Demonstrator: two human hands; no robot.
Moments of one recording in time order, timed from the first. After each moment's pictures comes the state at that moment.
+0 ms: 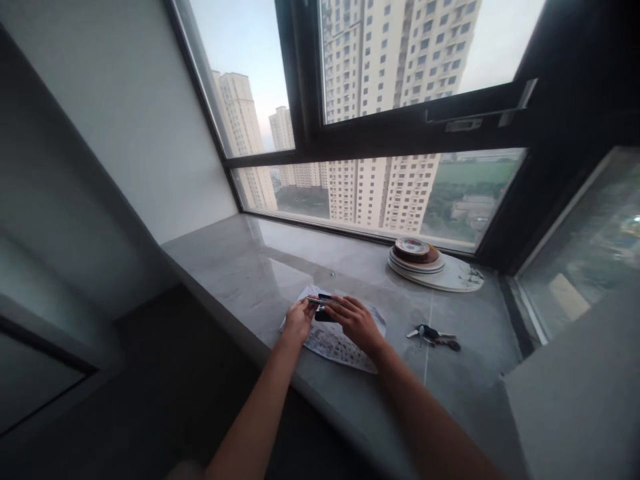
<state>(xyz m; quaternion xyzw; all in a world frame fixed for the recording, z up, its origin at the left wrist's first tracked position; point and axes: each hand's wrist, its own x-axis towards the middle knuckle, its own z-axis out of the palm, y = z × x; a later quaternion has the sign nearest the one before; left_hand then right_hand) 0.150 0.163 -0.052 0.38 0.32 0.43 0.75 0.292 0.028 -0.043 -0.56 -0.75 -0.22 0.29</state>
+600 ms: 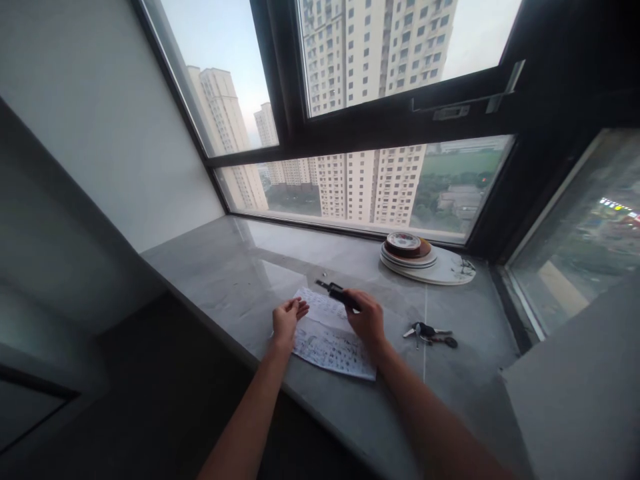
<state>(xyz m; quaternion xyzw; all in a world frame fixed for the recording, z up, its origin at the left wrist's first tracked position) 0.149 0.176 -0.053 0.51 0.38 0.44 0.63 0.314 0.031 -0.049 -0.69 -0.49 -0.11 0.52</state>
